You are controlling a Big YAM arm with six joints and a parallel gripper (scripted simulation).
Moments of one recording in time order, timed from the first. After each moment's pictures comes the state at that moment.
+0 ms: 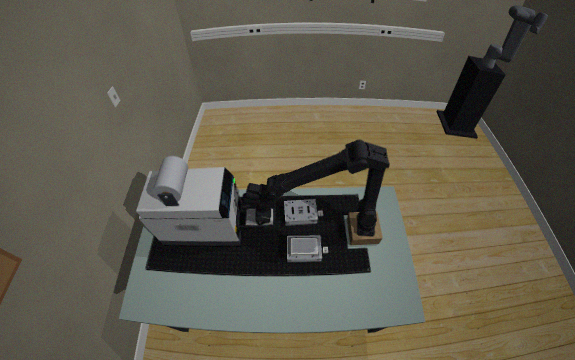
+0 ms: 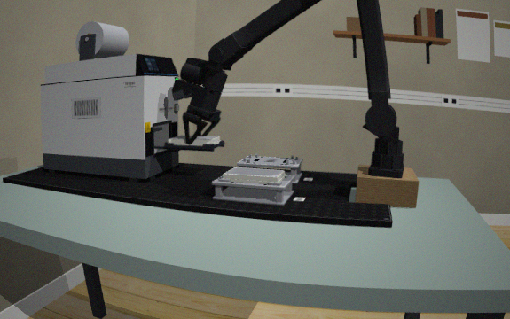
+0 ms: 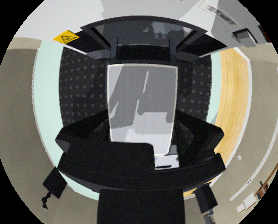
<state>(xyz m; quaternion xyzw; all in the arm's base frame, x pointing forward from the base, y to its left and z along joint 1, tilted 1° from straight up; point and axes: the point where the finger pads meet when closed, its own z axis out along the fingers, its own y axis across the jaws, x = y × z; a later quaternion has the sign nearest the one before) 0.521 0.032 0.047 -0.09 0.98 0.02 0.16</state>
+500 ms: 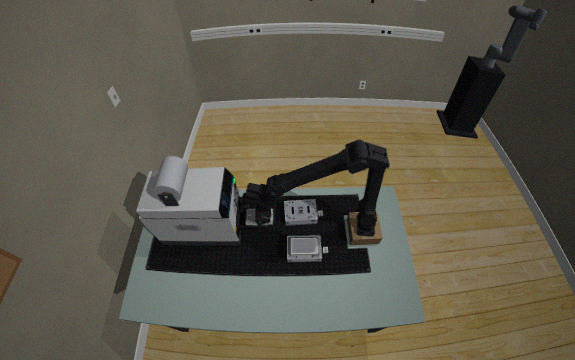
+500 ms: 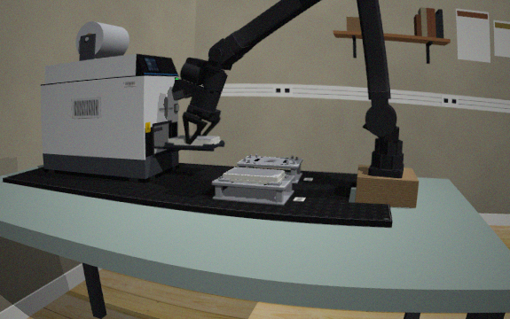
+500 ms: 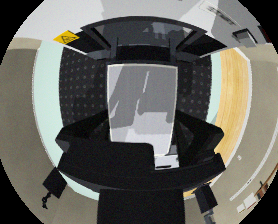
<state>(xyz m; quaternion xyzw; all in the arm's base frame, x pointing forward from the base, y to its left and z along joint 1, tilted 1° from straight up) 0.521 0.032 0.047 -0.09 0.98 0.02 0.16</state>
